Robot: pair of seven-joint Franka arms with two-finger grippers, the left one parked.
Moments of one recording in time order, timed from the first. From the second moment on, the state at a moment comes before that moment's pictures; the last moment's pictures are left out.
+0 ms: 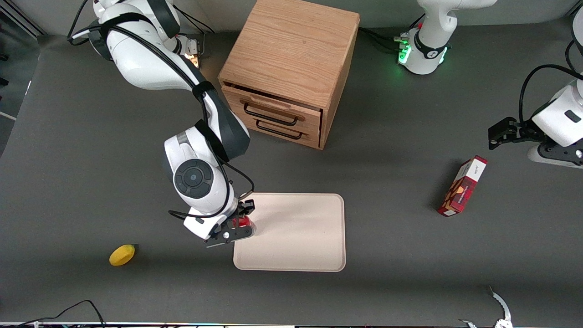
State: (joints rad) arm 0.45 0.88 0.03 -0.90 -0.07 1.79 0.27
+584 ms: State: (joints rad) arm 0.46 0.94 -0.02 -0.86 -0.07 1.85 0.27
